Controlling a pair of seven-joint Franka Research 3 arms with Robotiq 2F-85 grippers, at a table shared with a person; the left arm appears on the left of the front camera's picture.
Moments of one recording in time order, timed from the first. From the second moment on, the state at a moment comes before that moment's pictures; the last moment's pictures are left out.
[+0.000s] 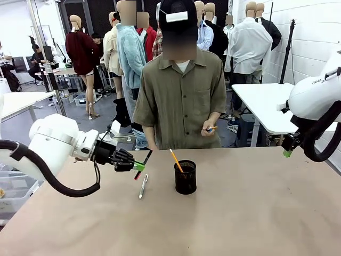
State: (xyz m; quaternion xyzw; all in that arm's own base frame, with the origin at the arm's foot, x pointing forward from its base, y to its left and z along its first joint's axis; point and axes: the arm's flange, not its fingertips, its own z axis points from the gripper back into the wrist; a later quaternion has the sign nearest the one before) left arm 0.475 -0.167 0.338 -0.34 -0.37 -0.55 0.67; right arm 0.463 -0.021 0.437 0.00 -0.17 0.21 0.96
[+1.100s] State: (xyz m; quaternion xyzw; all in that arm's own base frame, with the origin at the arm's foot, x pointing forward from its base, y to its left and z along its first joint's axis) left arm 0.492 -0.214 0.329 -0.42 -0.40 -0.53 0.62; right arm 0.463 -0.021 0.437 0.00 -0.17 0.21 0.96
